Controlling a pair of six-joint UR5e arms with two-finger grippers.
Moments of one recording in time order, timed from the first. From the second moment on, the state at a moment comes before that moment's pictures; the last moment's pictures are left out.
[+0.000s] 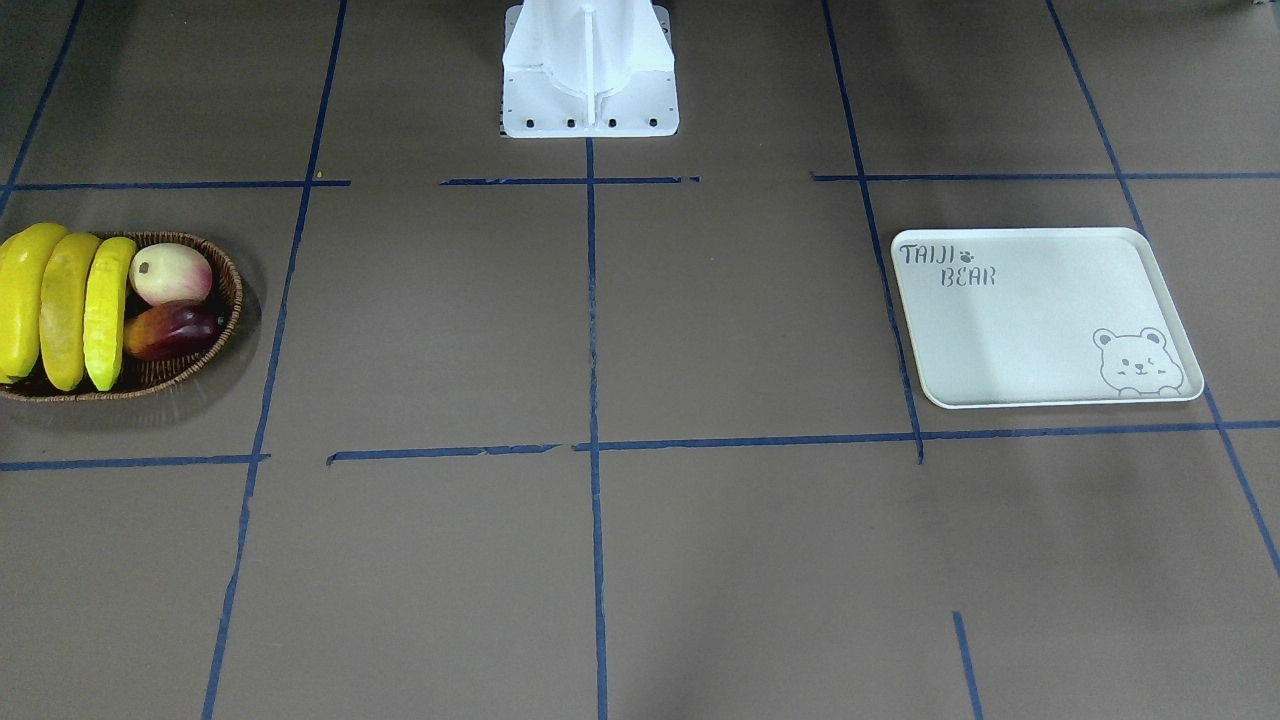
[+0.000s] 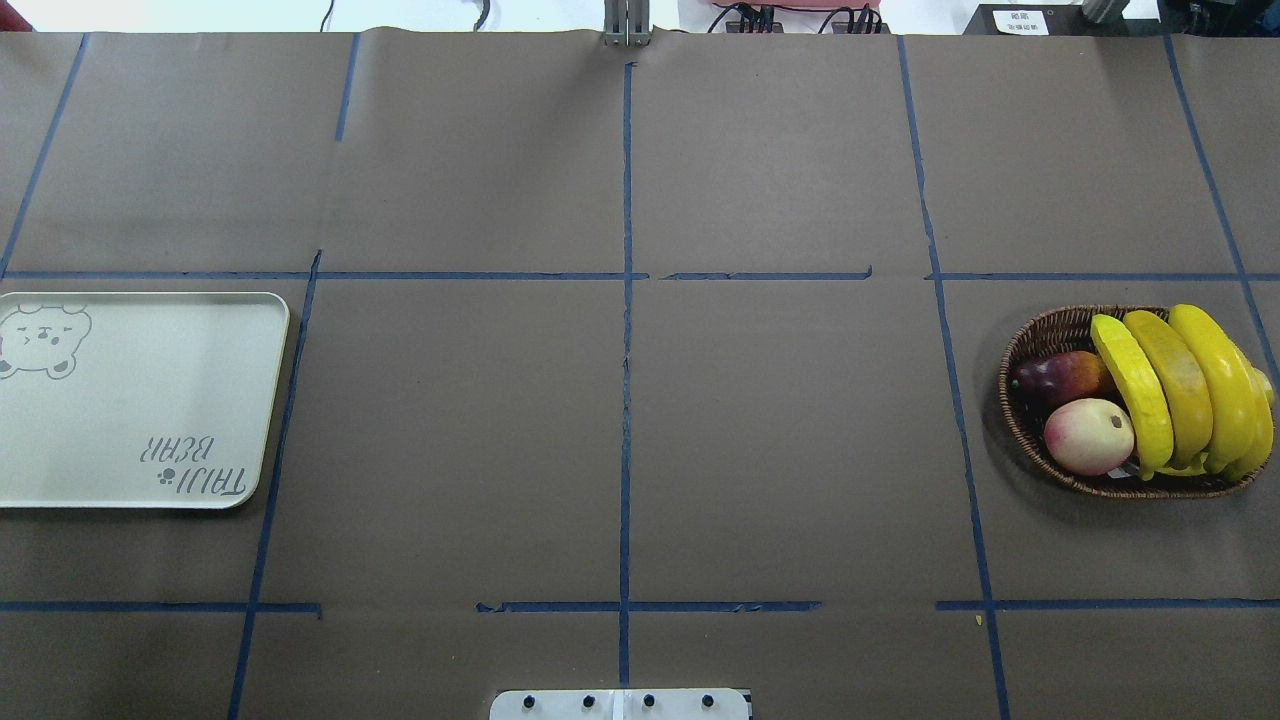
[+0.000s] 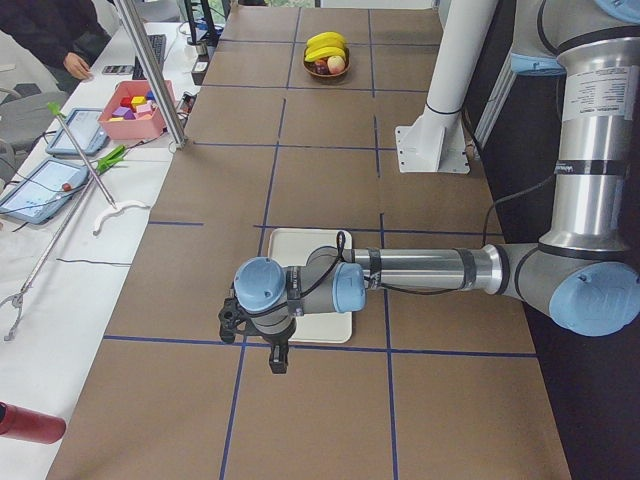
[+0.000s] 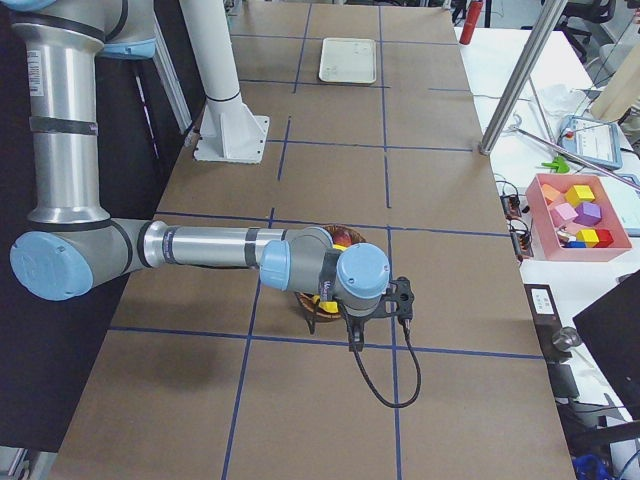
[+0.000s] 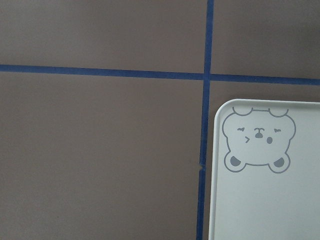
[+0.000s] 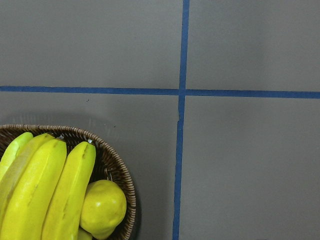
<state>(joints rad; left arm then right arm) -1.62 -1.55 -1.57 -1.50 -2.41 0.06 1.67 -1.61 1.65 -1.69 2.48 -0.17</state>
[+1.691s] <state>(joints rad) -1.62 -1.55 -1.59 -1.50 -2.41 0.06 1.57 -1.60 1.86 -1.70 2.38 -0.12</state>
